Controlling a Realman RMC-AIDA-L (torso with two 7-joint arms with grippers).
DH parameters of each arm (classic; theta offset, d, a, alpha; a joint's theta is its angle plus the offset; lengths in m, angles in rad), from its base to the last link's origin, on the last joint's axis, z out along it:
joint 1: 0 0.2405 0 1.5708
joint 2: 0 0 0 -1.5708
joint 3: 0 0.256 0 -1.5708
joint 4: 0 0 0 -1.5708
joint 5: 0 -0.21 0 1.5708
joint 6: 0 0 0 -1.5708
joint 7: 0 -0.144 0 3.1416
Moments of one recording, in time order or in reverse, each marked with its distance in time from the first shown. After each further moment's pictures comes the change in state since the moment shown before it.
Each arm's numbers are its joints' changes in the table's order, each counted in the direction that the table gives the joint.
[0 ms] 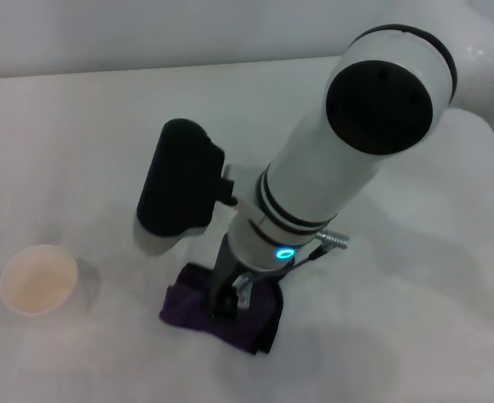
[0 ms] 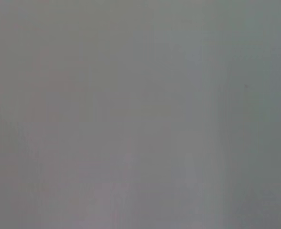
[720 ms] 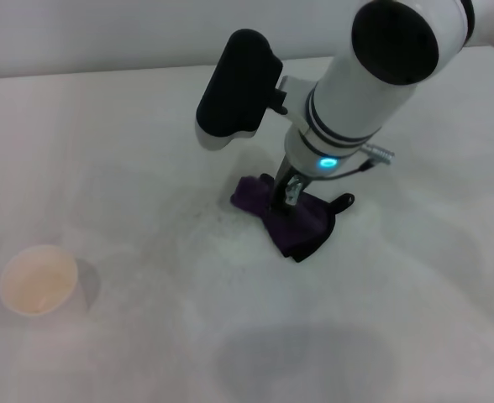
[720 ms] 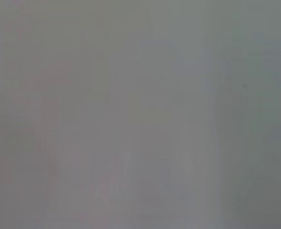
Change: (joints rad) left arm 0.004 0.000 0.003 -0.003 -0.002 0.004 0.000; right arm 0.038 0.000 0.205 0.170 0.296 -0.003 -0.023
